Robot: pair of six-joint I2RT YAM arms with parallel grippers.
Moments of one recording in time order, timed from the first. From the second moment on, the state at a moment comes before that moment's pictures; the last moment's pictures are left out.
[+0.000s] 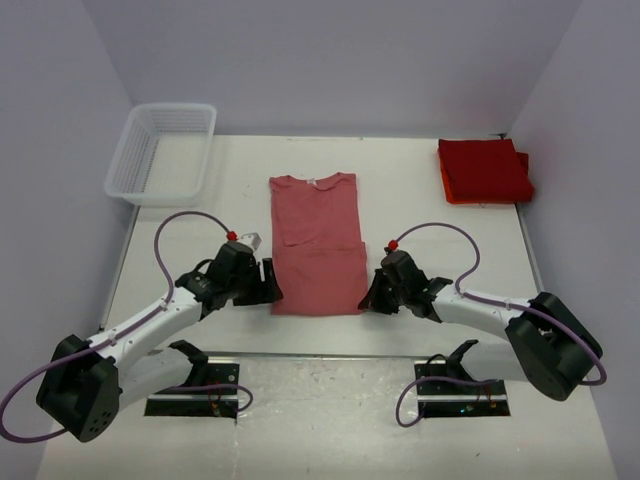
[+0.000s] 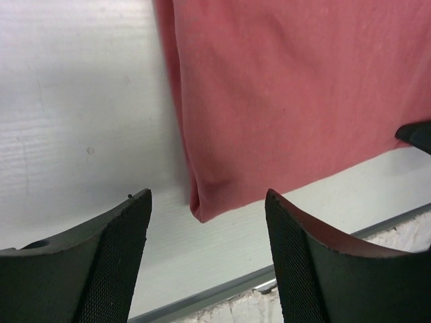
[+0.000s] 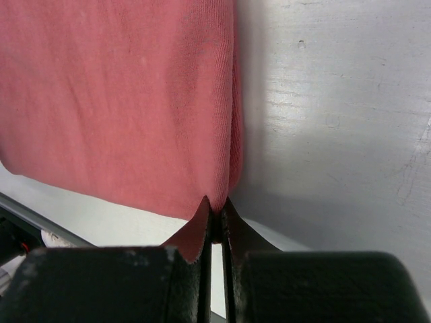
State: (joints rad) left arm -0.55 1.04 0.53 -0.41 0.07 -0.63; right arm 0.69 1.28 0.43 -0.08 -0.11 0.91
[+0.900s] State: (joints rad) left arm -0.56 1.09 0.37 -0.23 0.19 -0.73; right arm 0.69 1.28 0.43 -0.07 -0.12 0.91
